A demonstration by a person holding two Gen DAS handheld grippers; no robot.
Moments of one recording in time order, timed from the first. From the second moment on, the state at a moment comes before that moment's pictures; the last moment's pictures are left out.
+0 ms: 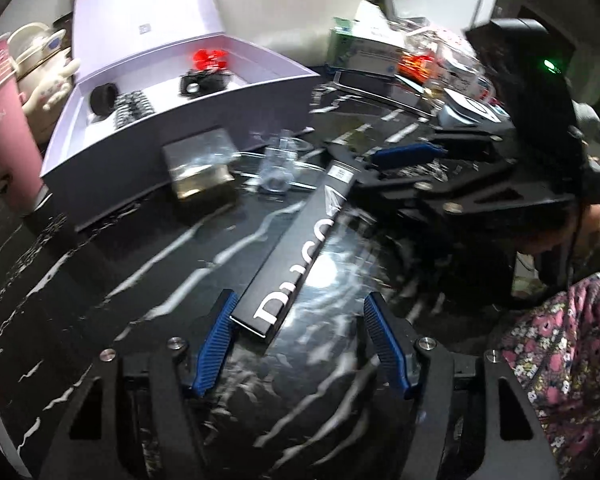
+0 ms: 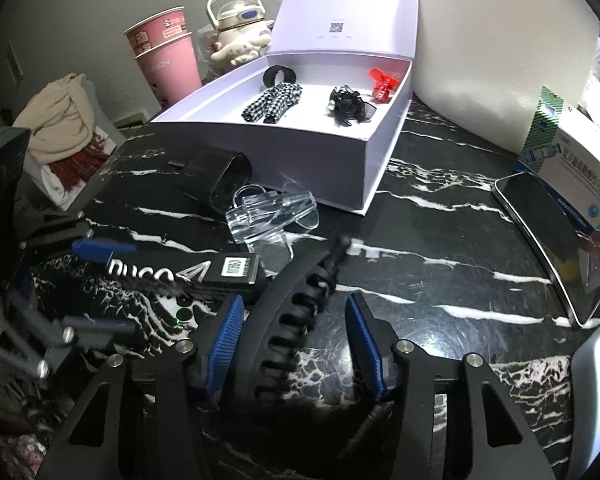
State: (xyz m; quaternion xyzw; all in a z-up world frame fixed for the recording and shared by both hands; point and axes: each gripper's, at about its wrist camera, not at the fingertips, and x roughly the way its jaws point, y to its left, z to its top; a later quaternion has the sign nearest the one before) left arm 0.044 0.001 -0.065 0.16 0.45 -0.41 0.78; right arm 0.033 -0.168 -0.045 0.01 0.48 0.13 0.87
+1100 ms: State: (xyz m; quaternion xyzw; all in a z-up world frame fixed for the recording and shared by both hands) left arm 0.073 -0.044 -0.065 0.12 0.47 -0.35 0.80; right arm 0.025 -0.183 -0.046 -0.03 0.47 0.11 0.88
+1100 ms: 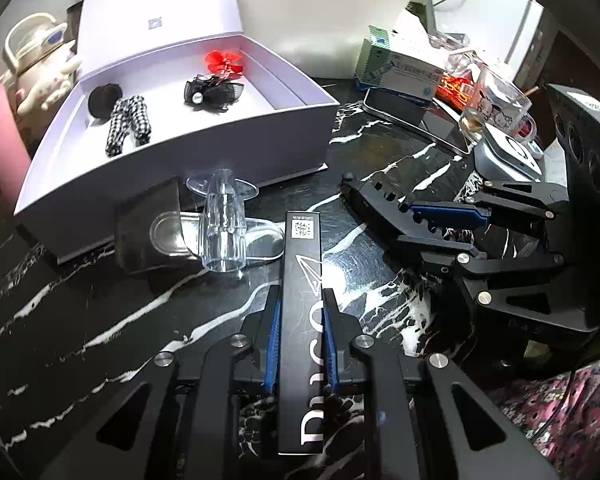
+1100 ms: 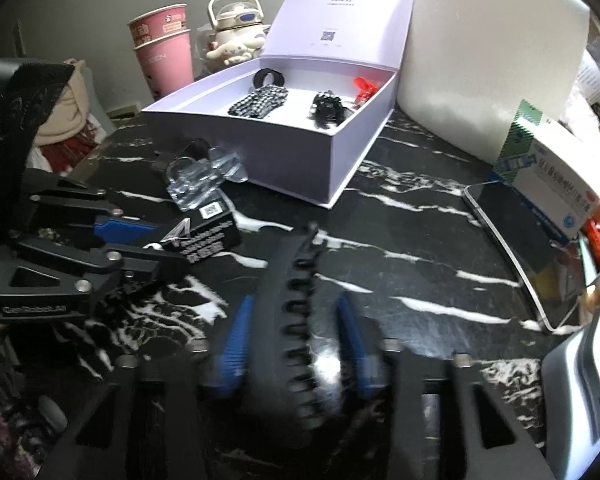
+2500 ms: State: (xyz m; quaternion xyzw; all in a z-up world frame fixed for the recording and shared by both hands) left arm 0.047 -0.009 -0.002 0.05 0.40 -0.29 0.87; right arm 0.000 -0.157 0.009 -0.05 0.39 0.17 0.90
